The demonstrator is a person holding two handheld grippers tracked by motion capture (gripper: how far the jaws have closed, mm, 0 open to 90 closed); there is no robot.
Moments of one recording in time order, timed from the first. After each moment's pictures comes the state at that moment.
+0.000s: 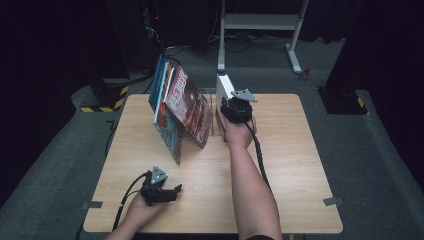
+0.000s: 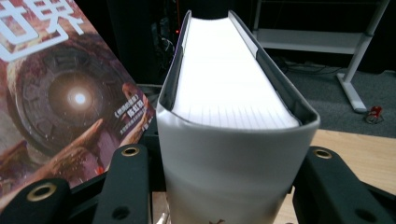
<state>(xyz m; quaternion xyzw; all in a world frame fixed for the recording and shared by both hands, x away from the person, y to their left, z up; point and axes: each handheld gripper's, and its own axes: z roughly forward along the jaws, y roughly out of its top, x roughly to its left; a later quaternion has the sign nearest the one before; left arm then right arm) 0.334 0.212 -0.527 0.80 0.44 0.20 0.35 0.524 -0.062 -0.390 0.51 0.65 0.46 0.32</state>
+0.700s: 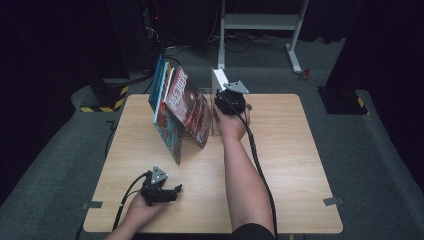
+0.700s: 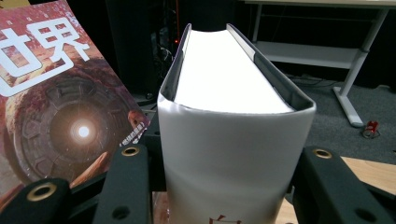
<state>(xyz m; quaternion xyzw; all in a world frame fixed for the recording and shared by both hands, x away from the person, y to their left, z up) 0.334 0.212 -0.527 0.80 0.44 0.20 0.35 0.544 -0.040 -0.380 0.49 0.65 0.46 0.34</state>
